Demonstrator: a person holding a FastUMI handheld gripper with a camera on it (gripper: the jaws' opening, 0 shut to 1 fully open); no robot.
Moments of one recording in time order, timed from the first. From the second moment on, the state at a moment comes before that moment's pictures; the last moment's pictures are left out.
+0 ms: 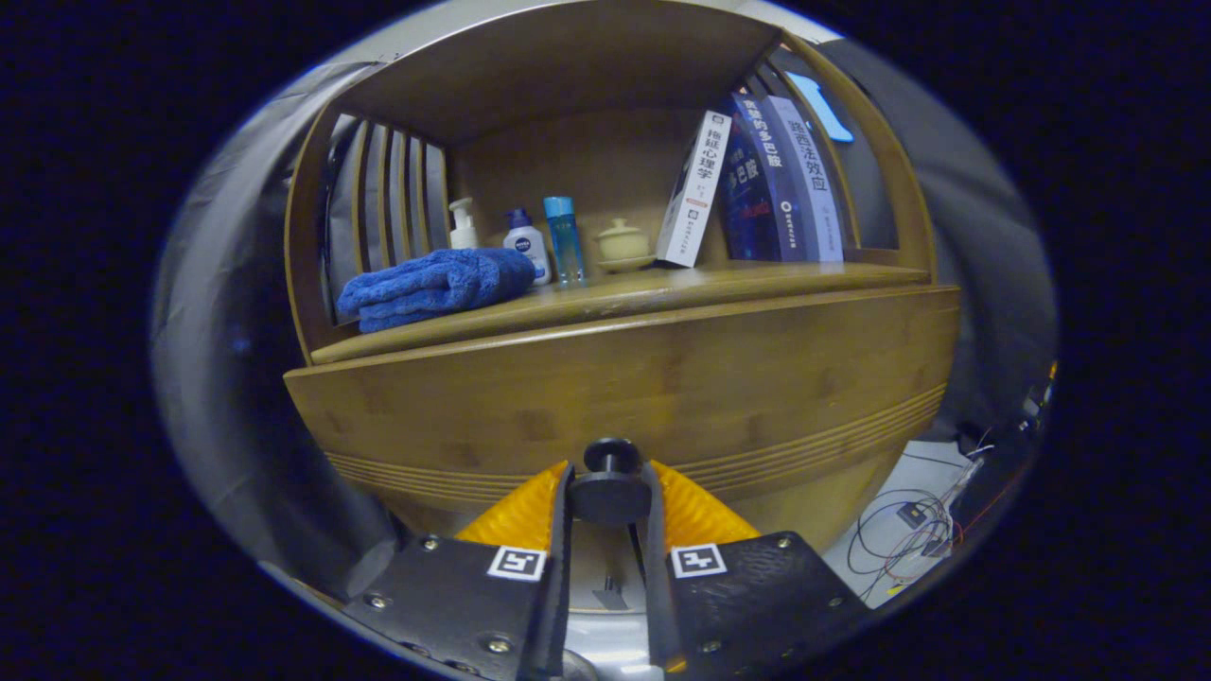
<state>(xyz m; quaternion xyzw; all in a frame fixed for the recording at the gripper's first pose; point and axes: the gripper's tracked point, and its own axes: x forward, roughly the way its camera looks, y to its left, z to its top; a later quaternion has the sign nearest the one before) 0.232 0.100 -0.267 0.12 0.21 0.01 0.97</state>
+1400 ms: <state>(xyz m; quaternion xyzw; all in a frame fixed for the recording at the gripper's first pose) 0.080 0.109 -0.252 0.08 0.25 0.01 0.97</state>
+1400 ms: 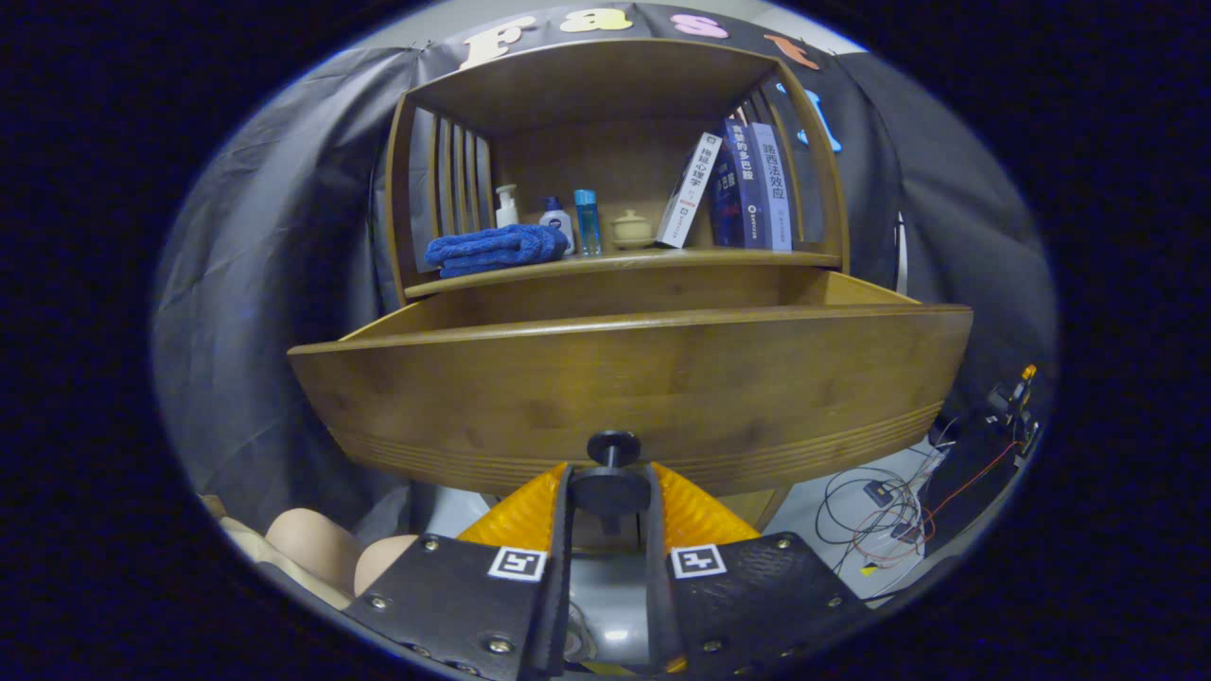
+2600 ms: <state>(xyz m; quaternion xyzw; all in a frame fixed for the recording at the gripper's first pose) 0.091 0.079 -0.134 0.05 0.17 0.01 0.98</state>
